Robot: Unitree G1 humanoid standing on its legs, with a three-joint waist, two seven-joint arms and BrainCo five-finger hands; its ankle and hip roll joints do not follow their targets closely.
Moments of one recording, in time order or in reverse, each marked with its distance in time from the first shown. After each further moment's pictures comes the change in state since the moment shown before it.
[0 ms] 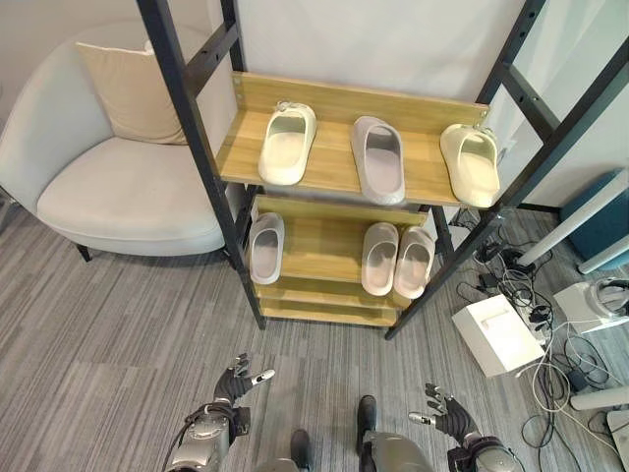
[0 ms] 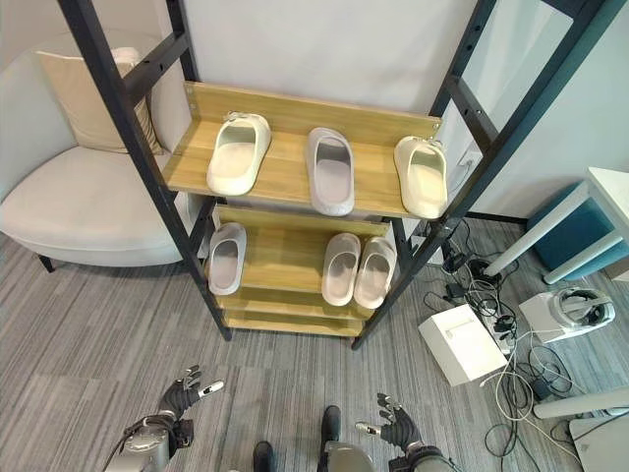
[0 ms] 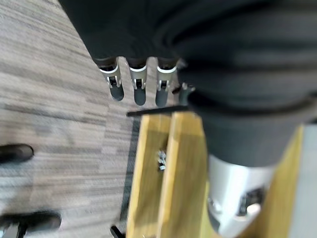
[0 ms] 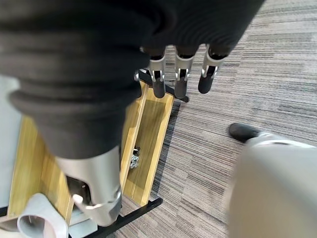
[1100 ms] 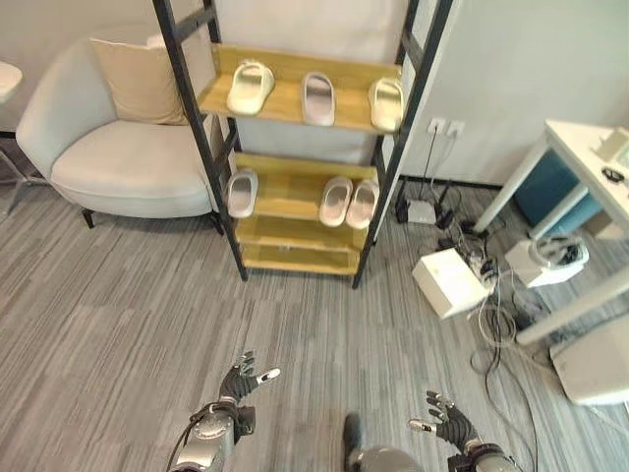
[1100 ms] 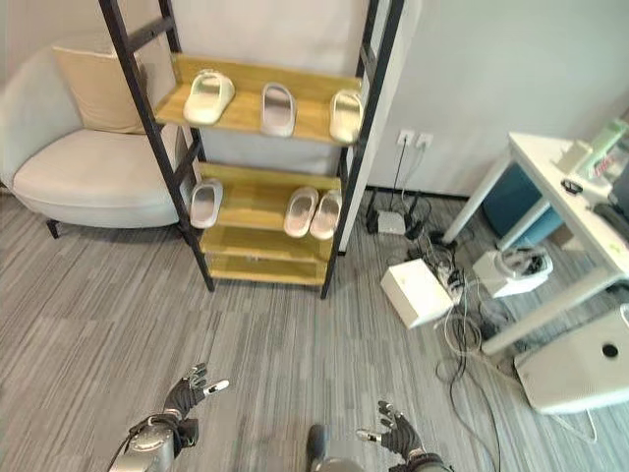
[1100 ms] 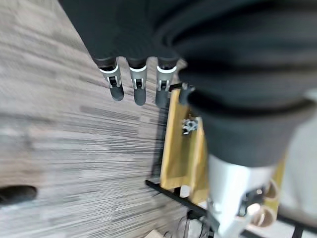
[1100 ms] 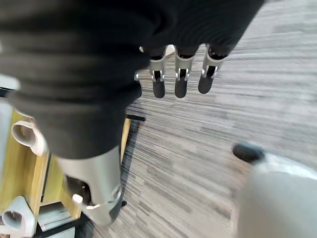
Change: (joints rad) left arm 0.000 -0.016 0.002 -0.008 0.004 -0.001 -0.001; right arm -0.028 -0.015 0.000 0.005 -0.001 -0.005 -0.008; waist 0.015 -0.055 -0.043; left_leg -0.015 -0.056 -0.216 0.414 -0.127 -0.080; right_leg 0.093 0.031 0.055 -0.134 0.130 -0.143
